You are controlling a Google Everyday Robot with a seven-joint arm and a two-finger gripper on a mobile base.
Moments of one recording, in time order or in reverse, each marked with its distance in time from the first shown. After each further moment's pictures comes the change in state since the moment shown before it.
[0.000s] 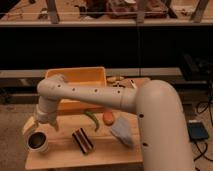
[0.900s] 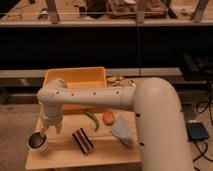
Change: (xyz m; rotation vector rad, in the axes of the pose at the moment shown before) arm 0.004 0.049 0.018 -0.136 0.032 0.081
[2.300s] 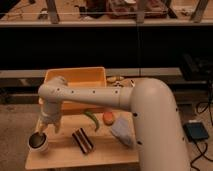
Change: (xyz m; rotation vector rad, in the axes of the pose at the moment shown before) arm 0.005 -0.010 -0.002 0.050 -0.042 0.004
